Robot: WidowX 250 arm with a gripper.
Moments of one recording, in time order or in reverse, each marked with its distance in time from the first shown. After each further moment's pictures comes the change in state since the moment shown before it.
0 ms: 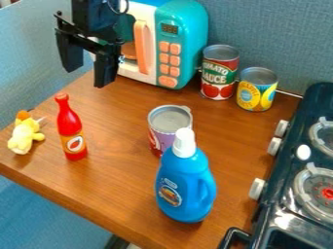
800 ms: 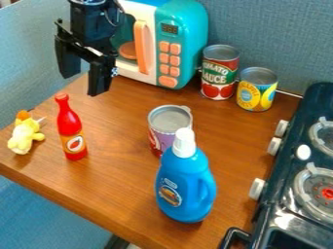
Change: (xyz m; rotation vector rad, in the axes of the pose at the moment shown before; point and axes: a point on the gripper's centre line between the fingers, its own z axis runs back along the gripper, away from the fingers) arm -0.002 0.009 -0.013 0.045 0.028 -0.083
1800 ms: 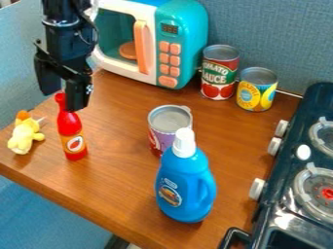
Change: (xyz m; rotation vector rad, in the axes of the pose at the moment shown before) arm -0.020 0.014 -0.028 -0.047 0.017 -0.007
